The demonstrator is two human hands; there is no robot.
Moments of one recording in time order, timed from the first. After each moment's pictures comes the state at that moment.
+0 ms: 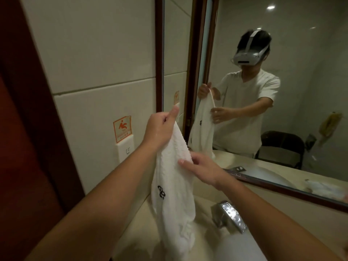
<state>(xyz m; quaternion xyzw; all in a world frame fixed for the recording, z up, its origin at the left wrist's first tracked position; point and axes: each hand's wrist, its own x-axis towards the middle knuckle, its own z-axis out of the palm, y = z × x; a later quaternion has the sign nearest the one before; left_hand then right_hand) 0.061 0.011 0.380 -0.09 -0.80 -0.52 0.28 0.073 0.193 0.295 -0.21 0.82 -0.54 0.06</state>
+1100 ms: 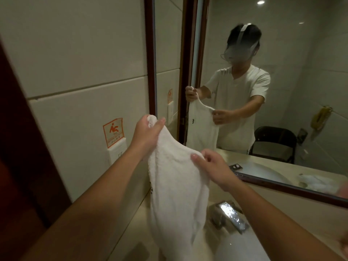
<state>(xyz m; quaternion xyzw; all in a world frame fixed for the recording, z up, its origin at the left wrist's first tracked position) 0.036 -0.010 0.359 0.01 -0.77 -0.60 0.21 0.050 0.221 0.279 -0.13 0.81 -0.57 -0.04</state>
